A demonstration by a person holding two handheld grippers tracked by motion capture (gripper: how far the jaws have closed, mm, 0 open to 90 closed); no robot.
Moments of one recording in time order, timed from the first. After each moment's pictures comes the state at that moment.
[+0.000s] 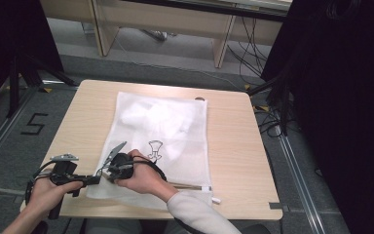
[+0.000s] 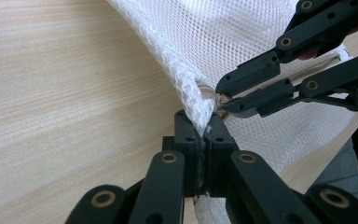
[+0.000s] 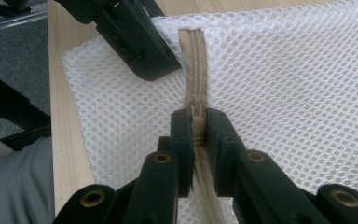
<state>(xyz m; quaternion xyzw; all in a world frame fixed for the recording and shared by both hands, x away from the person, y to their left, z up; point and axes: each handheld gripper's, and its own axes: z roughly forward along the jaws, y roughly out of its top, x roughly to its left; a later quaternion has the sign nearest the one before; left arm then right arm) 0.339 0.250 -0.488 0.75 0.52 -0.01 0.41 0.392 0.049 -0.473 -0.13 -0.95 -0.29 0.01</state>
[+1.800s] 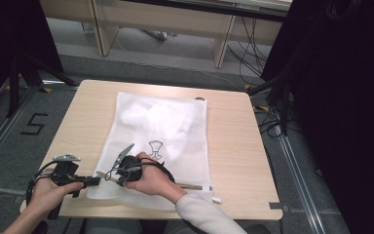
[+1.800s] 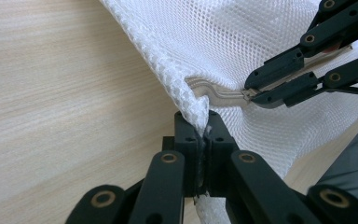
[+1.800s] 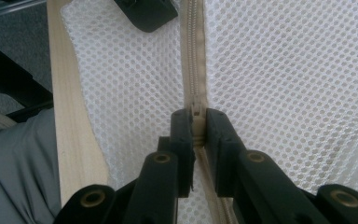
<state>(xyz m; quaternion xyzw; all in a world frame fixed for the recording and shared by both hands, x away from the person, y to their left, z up) 0.339 0.247 -0.489 0.76 0.52 0.00 0.40 0.390 0.026 -0.477 -0.14 -0.95 -0.27 0.01</state>
